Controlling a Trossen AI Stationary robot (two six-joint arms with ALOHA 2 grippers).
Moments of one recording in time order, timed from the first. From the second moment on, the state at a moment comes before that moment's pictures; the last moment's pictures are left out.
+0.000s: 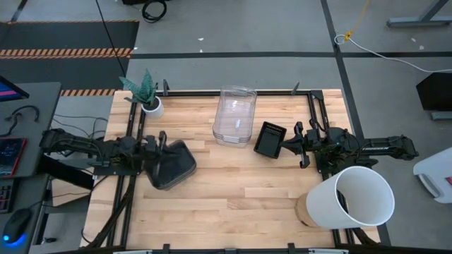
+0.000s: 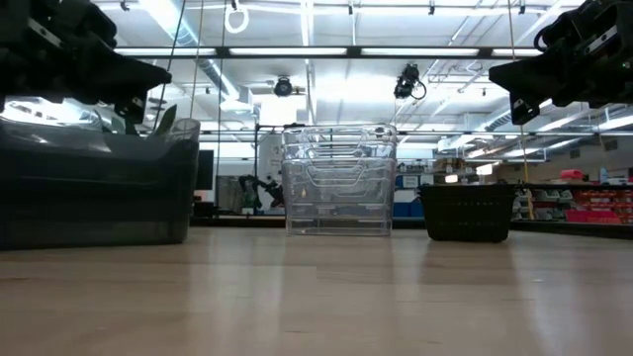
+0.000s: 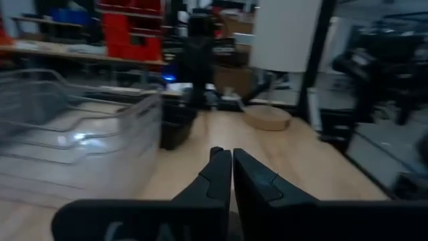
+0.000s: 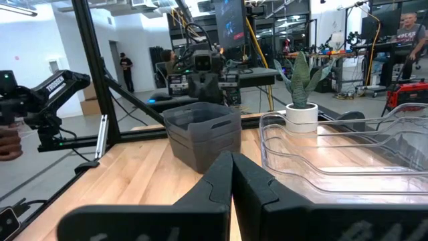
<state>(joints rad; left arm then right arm) -0.13 0.37 0.01 0.38 -0.12 -0.11 -0.06 0.18 0.01 0.25 -0.05 0.11</state>
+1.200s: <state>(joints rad) -0.13 0.37 0.01 0.39 -0.03 -0.15 -0.06 0.18 0.01 0.24 -0.05 0.11</state>
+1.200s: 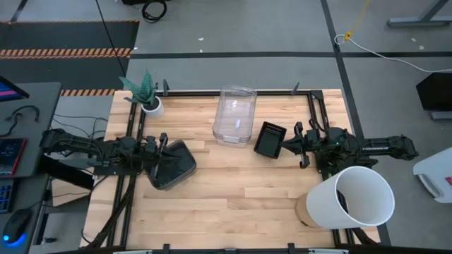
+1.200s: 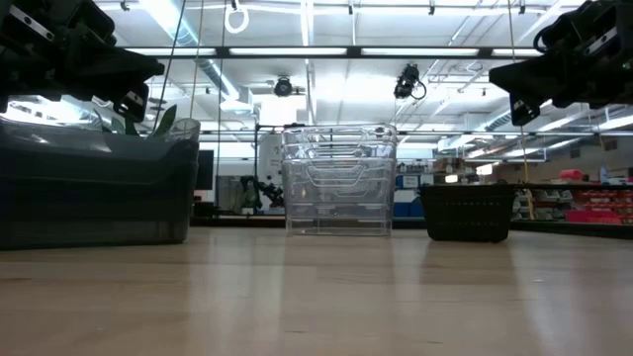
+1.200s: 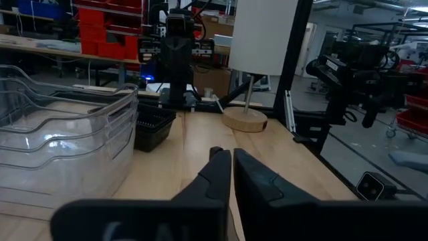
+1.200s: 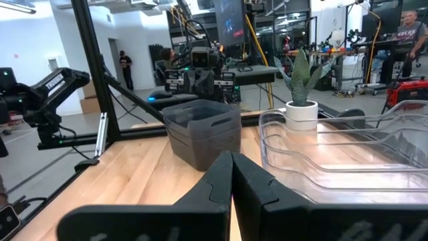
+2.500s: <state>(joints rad) -0.13 0.37 0.01 0.39 -0.03 -0.15 -0.06 0.18 0.01 0.25 -0.05 0.11</state>
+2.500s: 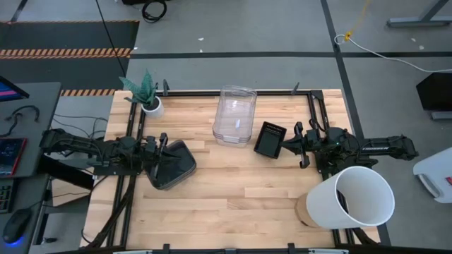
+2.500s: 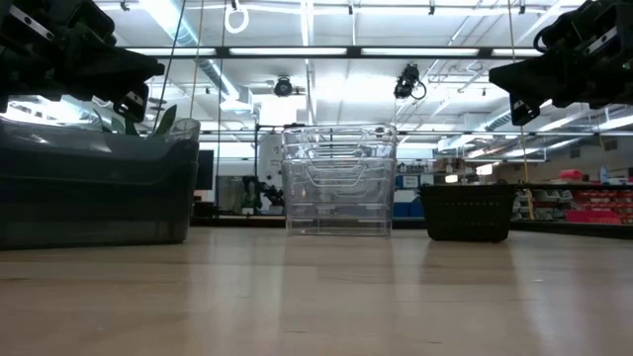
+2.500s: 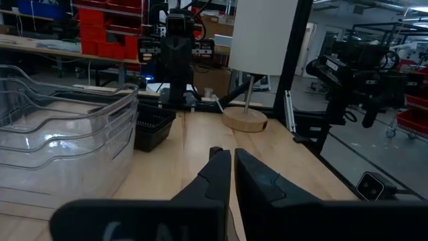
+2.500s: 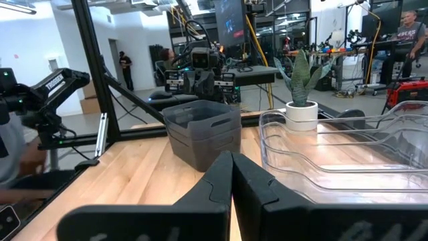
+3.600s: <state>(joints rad) -0.13 0.37 0.01 0.39 -0.03 -0.15 -0.06 0.18 0.01 0.25 -0.05 0.11</state>
